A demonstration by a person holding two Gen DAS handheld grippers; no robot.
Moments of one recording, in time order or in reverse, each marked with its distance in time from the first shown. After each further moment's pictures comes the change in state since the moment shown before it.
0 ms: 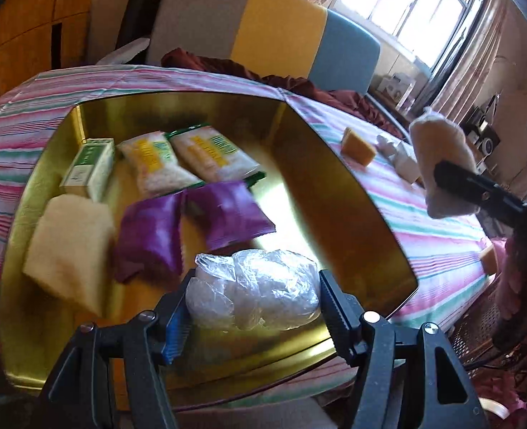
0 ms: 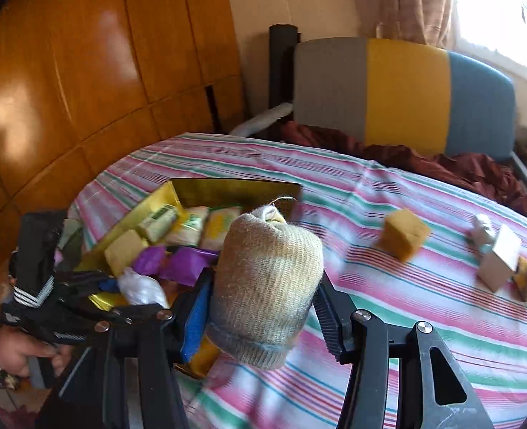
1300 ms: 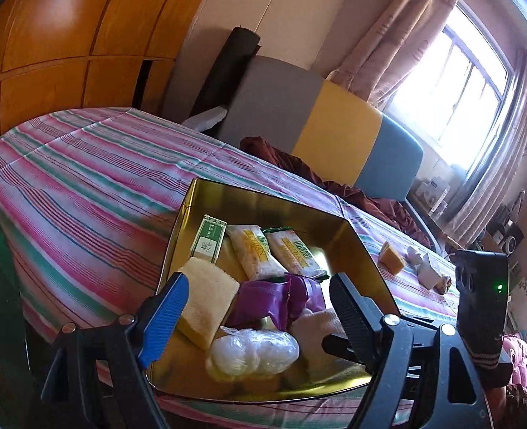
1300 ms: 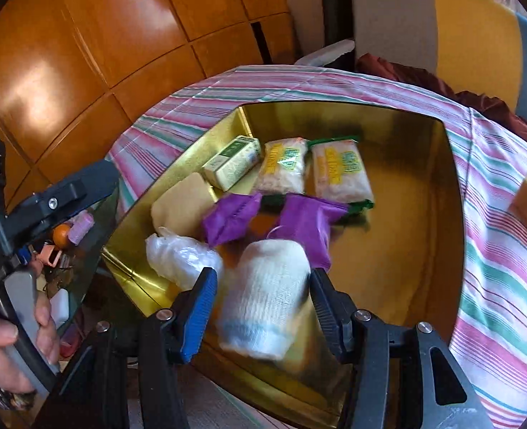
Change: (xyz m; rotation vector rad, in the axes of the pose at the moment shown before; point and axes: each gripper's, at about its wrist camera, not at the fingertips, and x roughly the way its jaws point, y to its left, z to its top) left arm -0.094 0.060 -0.002 -0.236 -0.362 0.113; right arm 0.102 0.085 -0.016 -0.013 0.242 0.184
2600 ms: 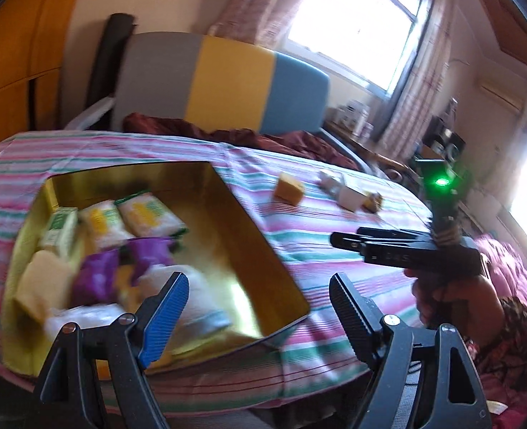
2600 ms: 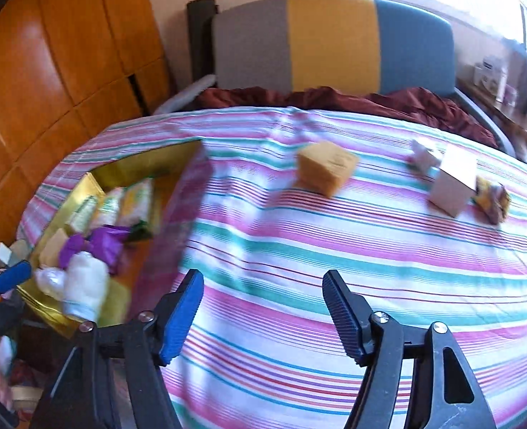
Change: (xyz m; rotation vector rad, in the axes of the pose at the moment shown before) left arm 0.022 -0.139 -0.045 0.331 0.173 -0.263; right arm -0.105 -0.143 -0.047 0.255 -0.135 -0.382
